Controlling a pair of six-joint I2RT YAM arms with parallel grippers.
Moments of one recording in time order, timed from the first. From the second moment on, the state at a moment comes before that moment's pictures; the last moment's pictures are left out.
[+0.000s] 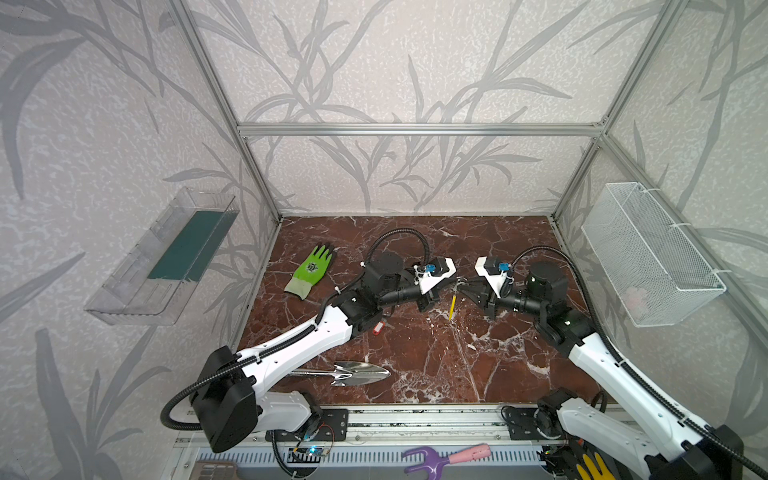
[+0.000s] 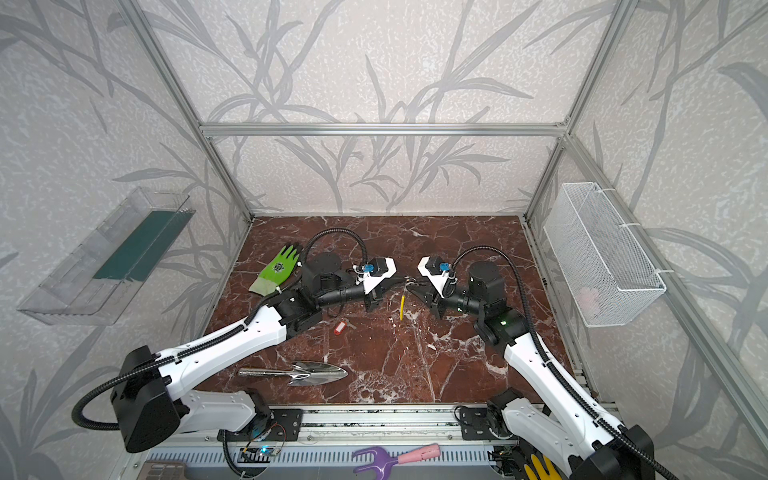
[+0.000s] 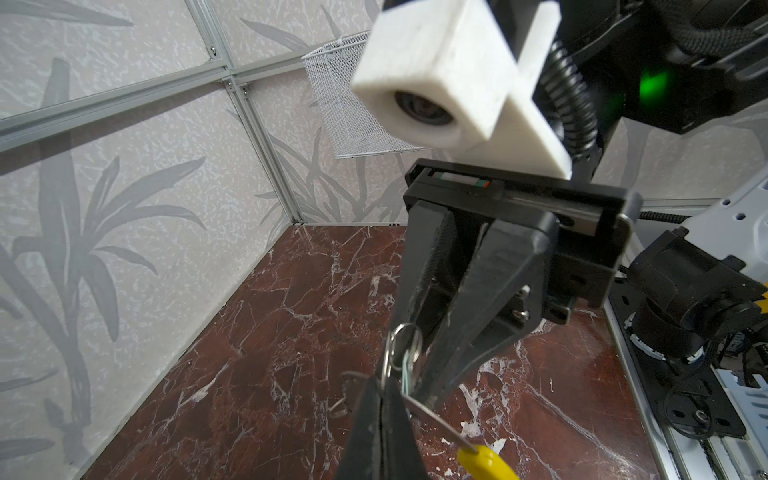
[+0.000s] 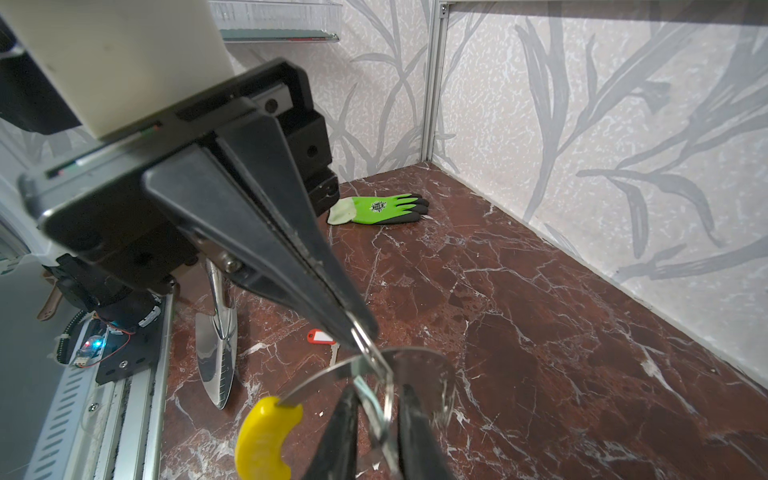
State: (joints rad) left arm -0.80 1.31 0.99 0.15 0.43 0.28; right arm 0.41 0.95 0.74 -0.08 -0.69 -0.18
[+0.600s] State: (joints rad) left arm -0.79 1.29 0.93 0.26 0.44 0.22; right arm 0.40 0.95 0.71 -0.02 -0.76 -0.19
